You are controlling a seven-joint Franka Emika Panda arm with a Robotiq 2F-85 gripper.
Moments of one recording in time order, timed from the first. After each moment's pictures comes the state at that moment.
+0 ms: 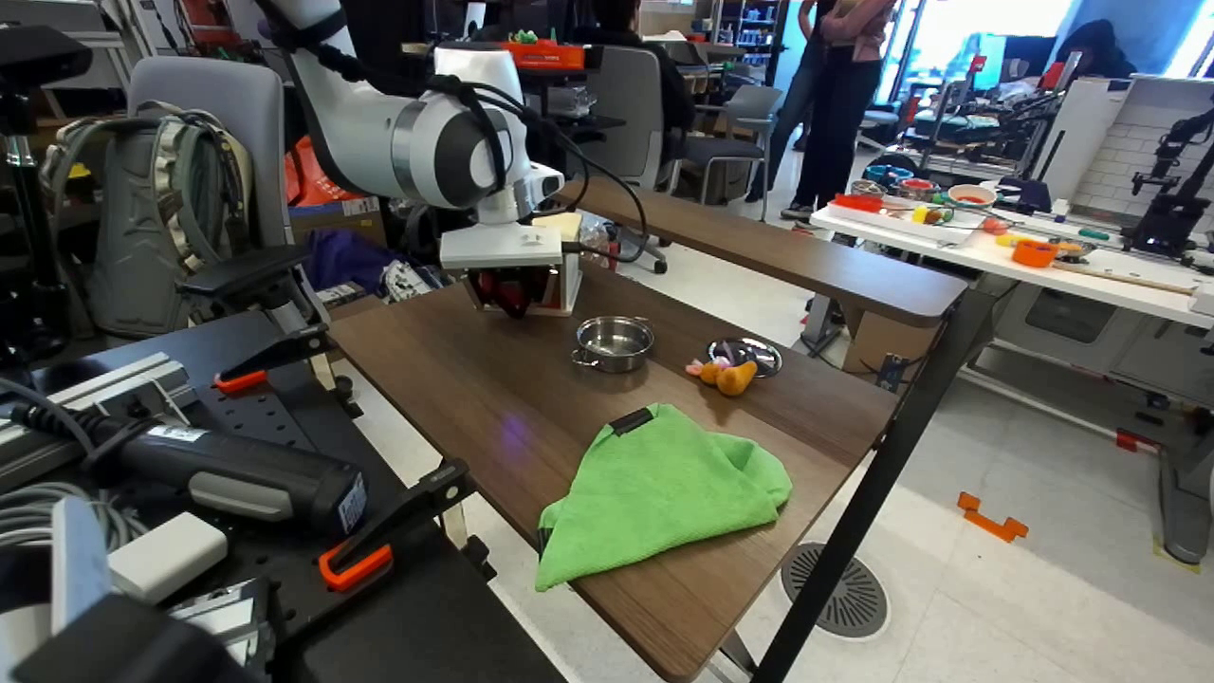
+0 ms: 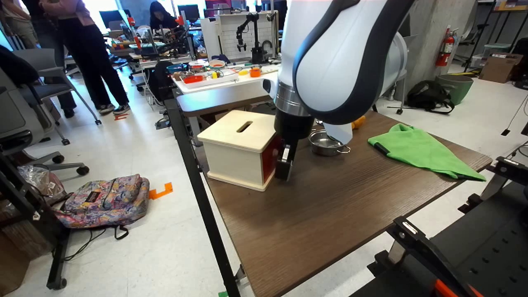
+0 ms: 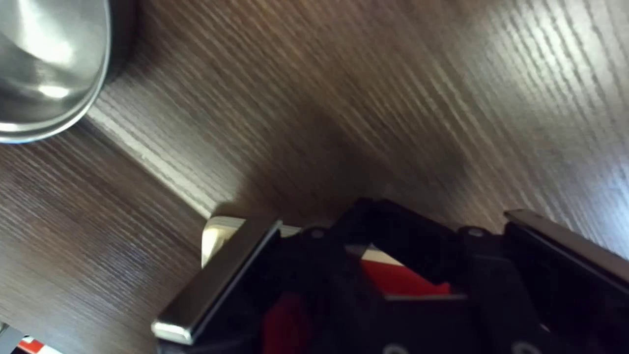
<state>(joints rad) 0.07 0.84 0.15 -1.95 -0.32 2.97 -0.45</state>
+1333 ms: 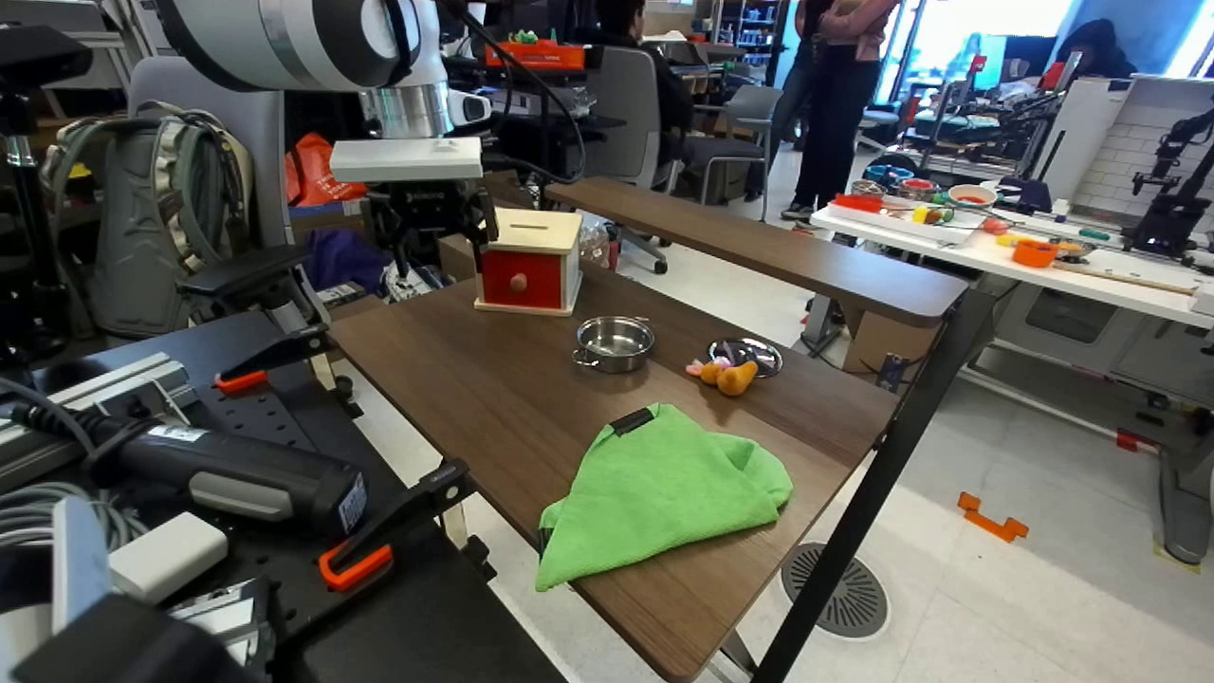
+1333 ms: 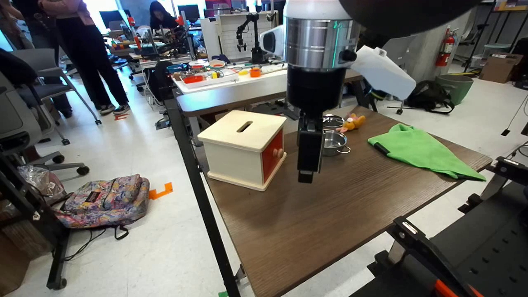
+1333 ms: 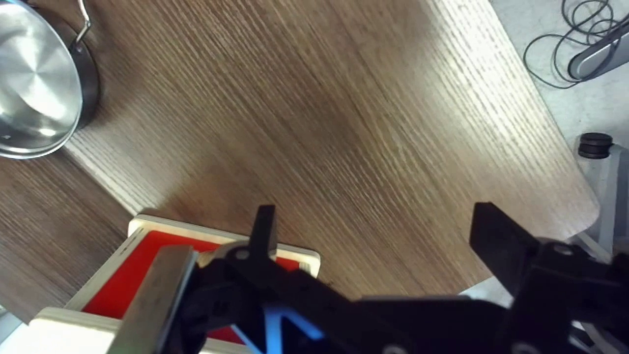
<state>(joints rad) 0.13 0.46 0.18 -2.29 -0.31 2.81 -0.40</state>
